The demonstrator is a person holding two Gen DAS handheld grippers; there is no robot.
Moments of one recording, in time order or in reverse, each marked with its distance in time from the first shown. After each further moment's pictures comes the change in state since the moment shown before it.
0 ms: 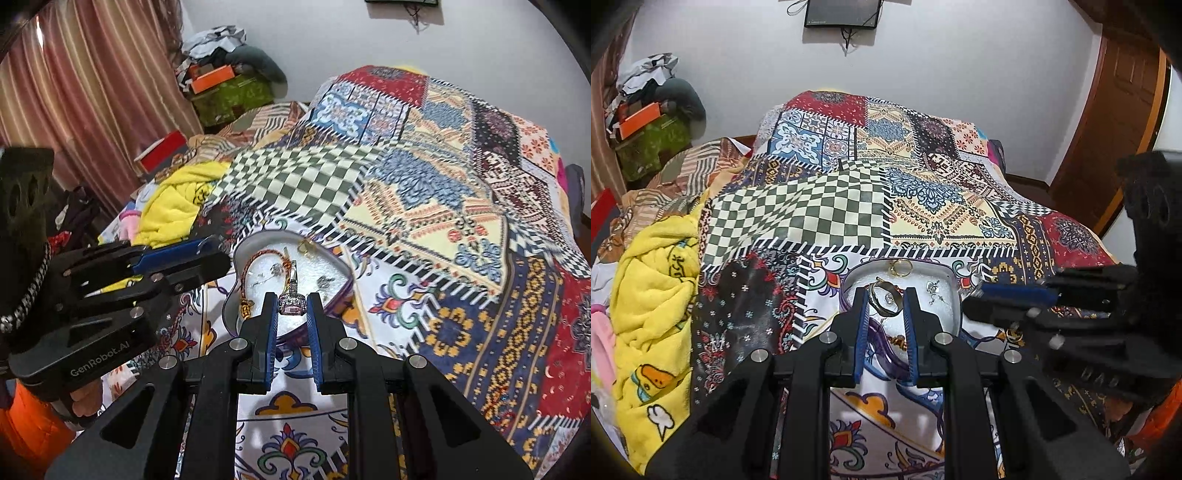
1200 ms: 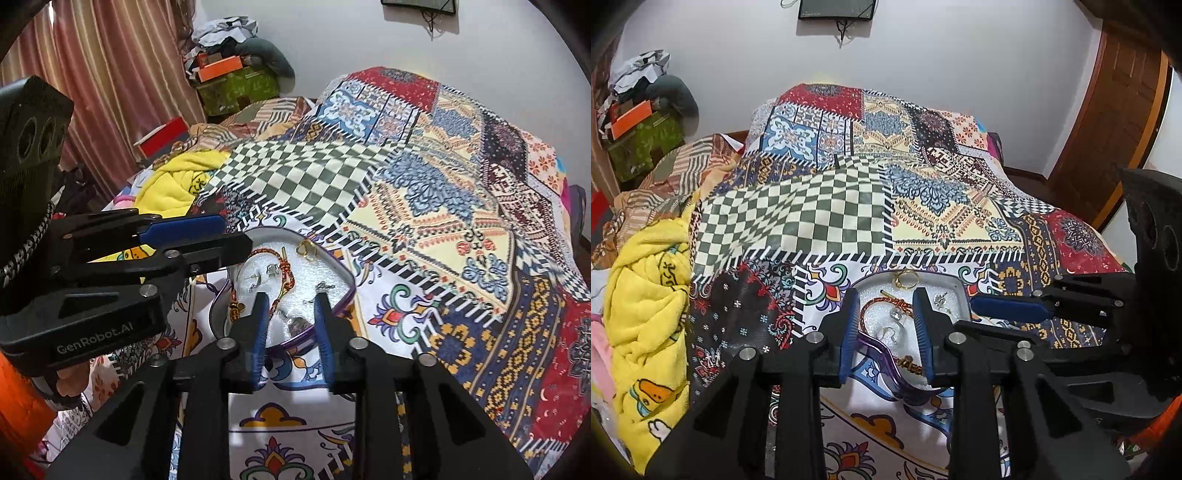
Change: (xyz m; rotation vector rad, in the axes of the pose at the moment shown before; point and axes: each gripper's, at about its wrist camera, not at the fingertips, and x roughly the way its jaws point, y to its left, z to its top) left arm 0.012 0.005 0.015 0.016 0.028 -0.009; right arm 0.005 0.001 0.004 -0.064 0.002 -0.033
